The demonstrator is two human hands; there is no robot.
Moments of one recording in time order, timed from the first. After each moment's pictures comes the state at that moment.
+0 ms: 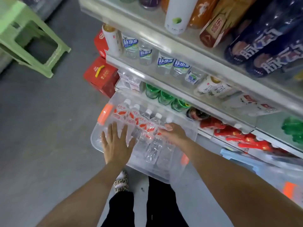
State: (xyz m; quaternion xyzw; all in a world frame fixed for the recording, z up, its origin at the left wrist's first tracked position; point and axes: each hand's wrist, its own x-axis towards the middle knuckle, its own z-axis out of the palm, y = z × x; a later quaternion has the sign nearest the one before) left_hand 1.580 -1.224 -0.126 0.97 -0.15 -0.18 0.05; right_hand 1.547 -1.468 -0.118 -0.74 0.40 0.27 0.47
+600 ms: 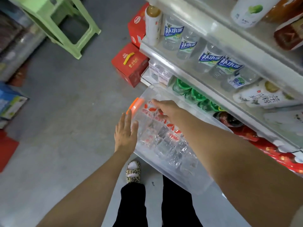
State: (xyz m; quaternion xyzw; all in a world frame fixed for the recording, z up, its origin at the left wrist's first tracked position) left_hand 1.627 -1.172 -0.138 0.91 0.06 -0.22 0.34; right_hand 1.702 -1.375 -0.139 -0.65 0.39 0.36 0.55
